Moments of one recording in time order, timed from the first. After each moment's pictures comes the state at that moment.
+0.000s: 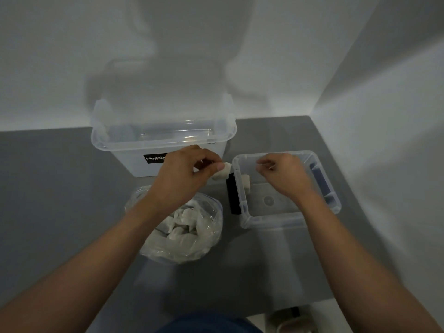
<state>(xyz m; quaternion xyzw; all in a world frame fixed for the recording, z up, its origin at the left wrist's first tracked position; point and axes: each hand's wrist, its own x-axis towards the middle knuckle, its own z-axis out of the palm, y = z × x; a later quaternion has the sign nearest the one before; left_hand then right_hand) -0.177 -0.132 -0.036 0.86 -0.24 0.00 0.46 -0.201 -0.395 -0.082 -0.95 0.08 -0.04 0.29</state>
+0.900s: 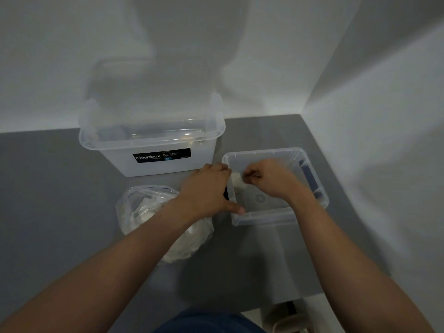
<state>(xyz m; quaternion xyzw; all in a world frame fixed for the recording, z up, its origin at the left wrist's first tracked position) -0.196 -0.194 -0.058 0.94 -0.32 -0.13 0.08 -0.203 -0.404 -0.089 -0.97 -0.01 0.10 0.24</state>
